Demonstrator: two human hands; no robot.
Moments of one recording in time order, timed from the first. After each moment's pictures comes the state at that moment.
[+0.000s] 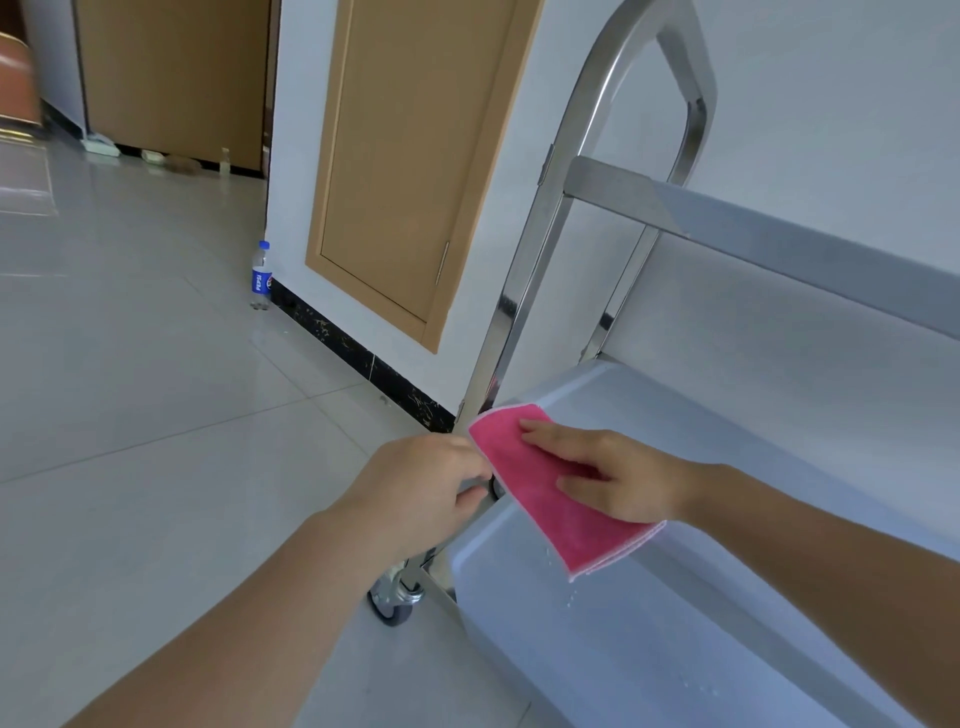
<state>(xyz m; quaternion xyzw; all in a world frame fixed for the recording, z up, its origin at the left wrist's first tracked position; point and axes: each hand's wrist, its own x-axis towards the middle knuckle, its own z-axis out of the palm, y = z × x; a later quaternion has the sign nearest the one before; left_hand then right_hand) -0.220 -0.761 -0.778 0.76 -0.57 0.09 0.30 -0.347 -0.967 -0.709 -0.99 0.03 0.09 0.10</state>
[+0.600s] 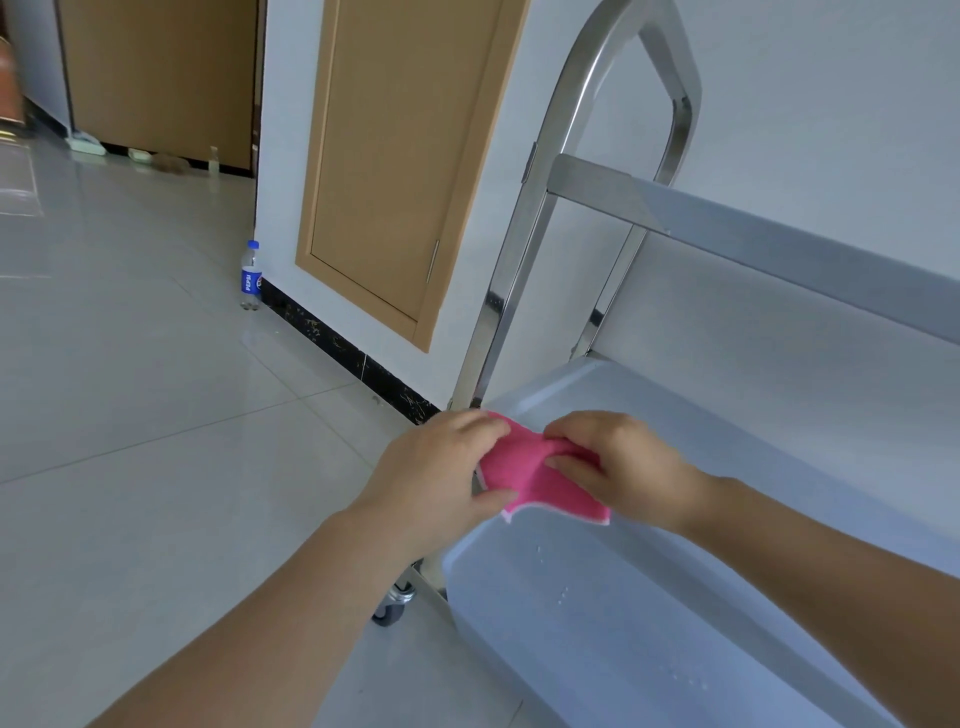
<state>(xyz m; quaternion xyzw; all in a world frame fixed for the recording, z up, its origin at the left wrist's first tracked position) -0.235 -0.776 -0.767 0.75 -0.55 0.12 0.36 -0.359 -0.945 -0.701 -0.99 -0.05 -0.16 0.00</state>
